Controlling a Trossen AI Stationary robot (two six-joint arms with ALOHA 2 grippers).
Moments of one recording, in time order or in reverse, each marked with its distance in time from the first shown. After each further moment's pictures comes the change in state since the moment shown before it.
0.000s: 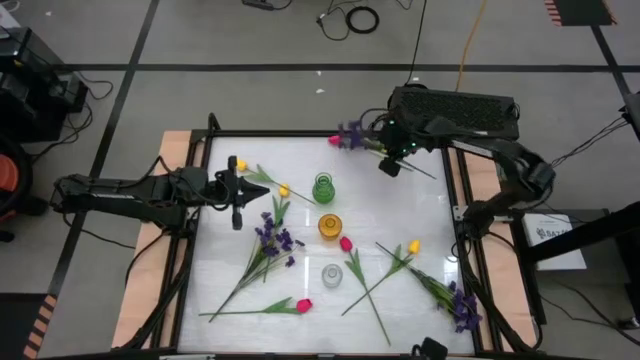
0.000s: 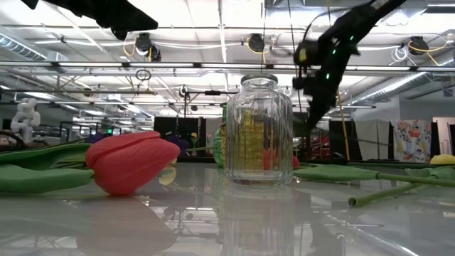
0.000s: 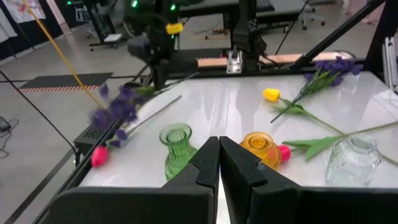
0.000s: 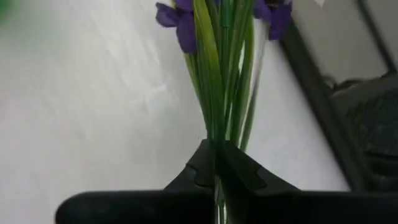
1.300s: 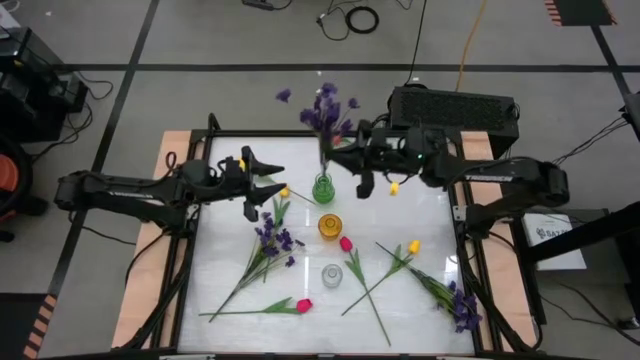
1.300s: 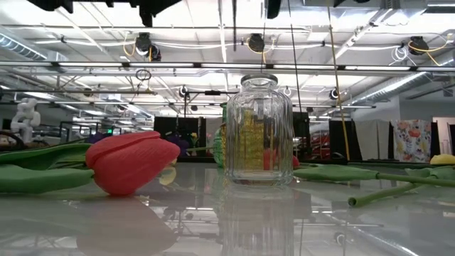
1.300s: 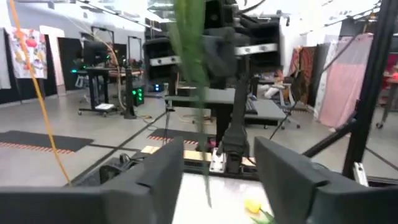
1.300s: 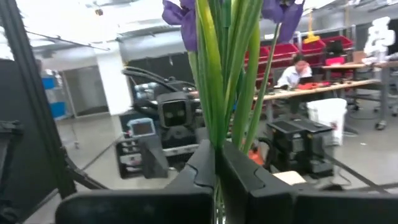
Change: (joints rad) left arm 0.046 0.205 0.000 0.593 0.084 -0.113; right arm 0.527 -0.139 0.001 1.156 -0.175 0.453
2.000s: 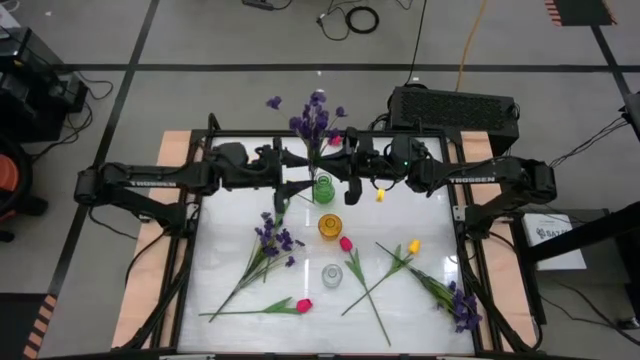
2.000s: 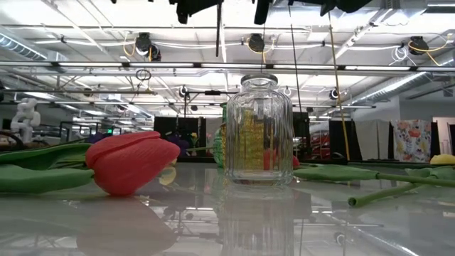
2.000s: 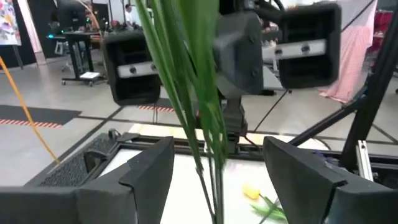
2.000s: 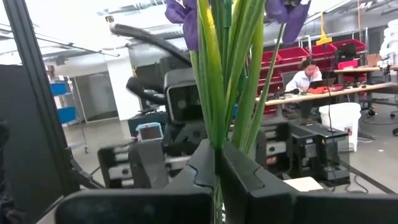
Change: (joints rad) left arm 0.076 0.293 0.329 -0.199 0.139 0.001; right arm 0.030 0.107 0.000 0.133 0.002 0.005
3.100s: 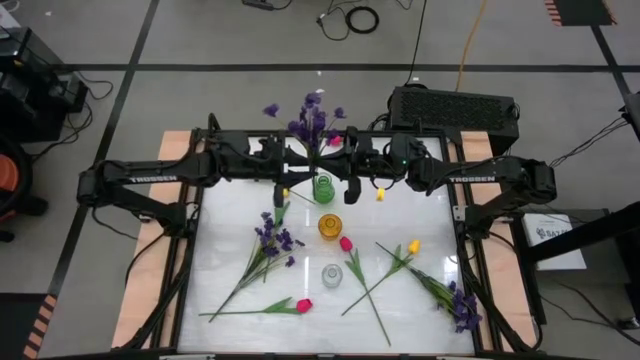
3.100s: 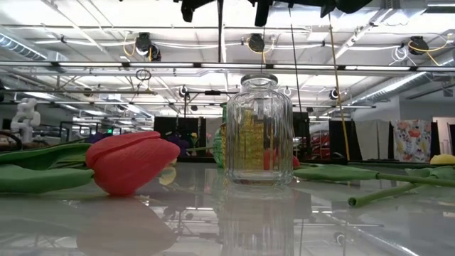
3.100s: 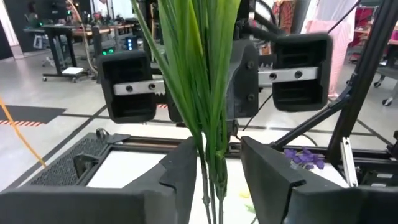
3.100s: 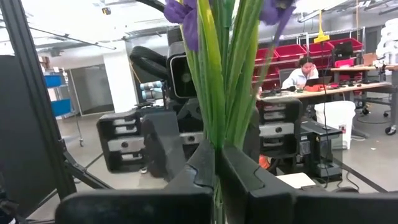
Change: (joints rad) left arm 0.056 0.025 0.091 -0.118 0.121 0.002; right arm -0.016 0.000 0.000 -0.027 -0.003 -0.027
